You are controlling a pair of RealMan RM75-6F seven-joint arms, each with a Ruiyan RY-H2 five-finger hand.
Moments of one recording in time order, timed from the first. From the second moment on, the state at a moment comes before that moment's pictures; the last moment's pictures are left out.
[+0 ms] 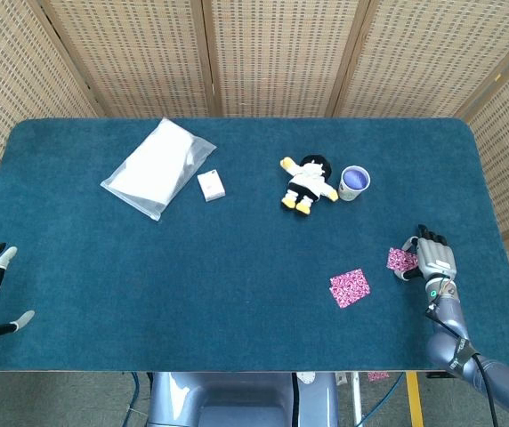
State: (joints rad) left arm -0.08 -1.11 -0.03 -1.62 1.48 1.46 0.01; right arm 0.60 -1.51 0.18 -1.10 -0.60 0.76 -0.32
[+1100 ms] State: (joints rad) left arm -0.08 -1.11 -0.03 -1.62 1.48 1.46 0.01; right arm 0.58 -1.48 0.18 -1.16 -0.65 0.79 -0.31
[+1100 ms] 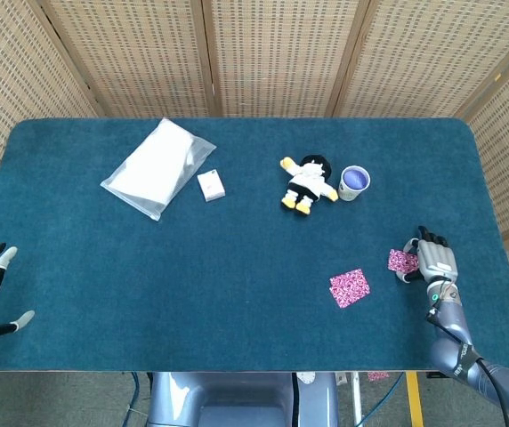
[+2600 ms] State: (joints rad) left arm -0.08 -1.10 -0.03 -1.62 1.48 1.46 0.01; right arm 0.60 -1.37 0.06 -1.51 -1.24 0.87 -0.26
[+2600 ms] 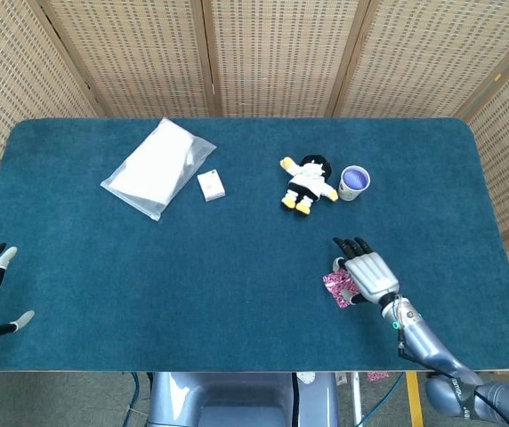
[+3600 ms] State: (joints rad) left arm -0.08 -1.10 -0.03 -1.62 1.48 1.46 0.01; right arm 0.61 -1.40 0.04 -1.45 -1.22 0.86 -0.32
